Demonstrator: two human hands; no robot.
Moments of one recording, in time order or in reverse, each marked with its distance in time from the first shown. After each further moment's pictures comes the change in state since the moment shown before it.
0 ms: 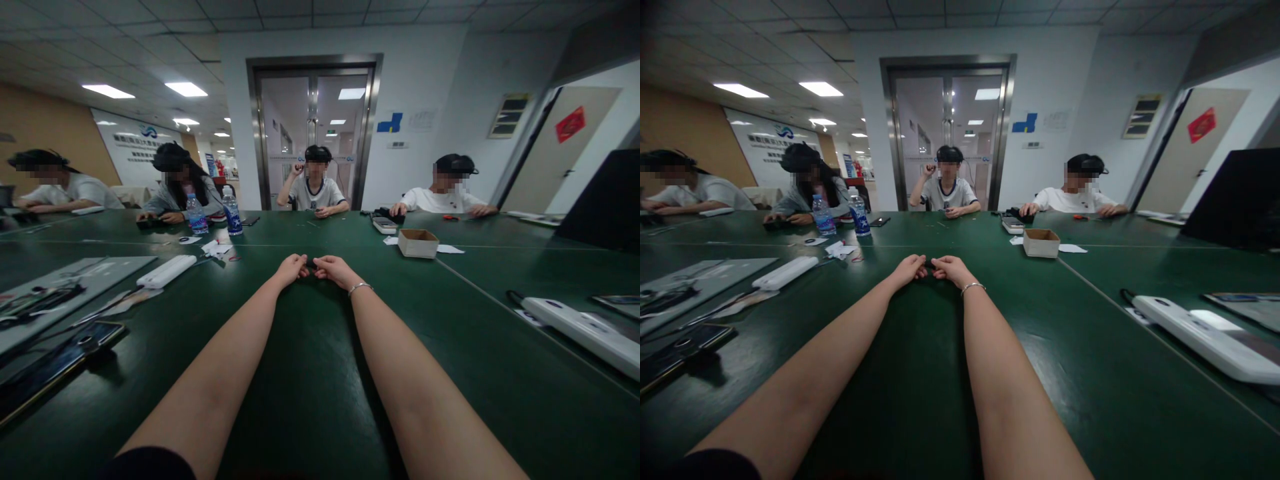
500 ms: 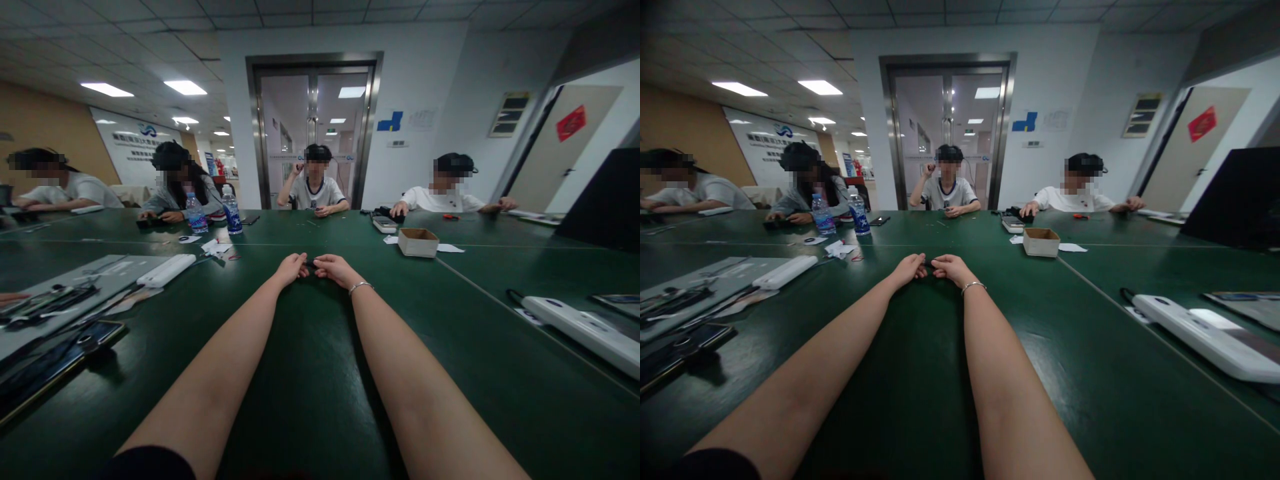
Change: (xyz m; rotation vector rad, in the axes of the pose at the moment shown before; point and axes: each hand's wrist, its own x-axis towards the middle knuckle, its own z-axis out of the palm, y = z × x) left_hand 0.004 -0.005 -0.001 0.005 -0.008 -0.001; right_hand -0.007 -0.006 0.002 0.049 0.003 0.006
